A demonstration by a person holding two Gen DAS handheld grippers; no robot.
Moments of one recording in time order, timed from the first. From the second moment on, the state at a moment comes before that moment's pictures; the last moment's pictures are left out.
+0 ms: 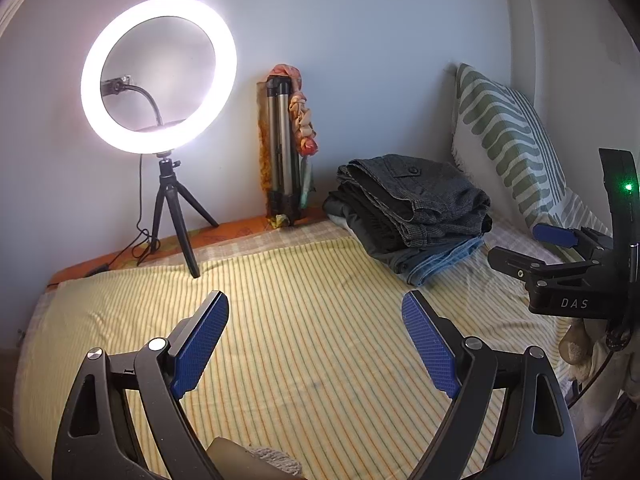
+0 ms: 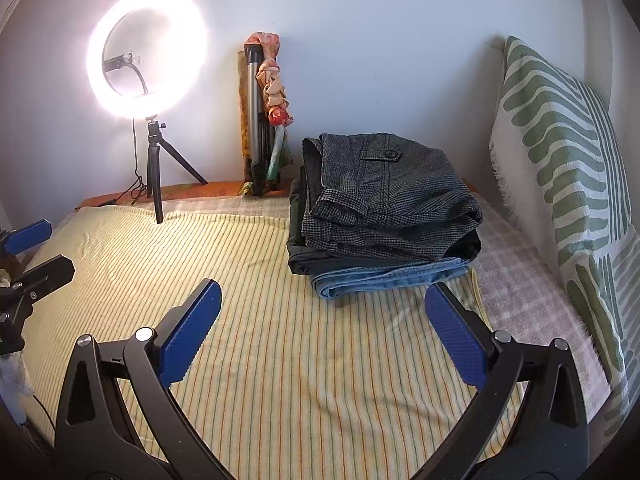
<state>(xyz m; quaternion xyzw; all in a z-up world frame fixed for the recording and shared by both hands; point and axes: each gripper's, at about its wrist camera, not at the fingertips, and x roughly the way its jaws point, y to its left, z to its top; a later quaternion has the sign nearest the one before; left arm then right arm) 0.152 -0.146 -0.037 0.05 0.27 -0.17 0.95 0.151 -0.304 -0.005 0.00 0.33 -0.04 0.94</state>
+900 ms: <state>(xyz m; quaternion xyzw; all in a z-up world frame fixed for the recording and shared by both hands) 0.148 -0.145 -0.037 0.06 0.26 -0.17 0.95 0.151 -0.300 -0.007 0.00 0.33 -0.04 0.94</state>
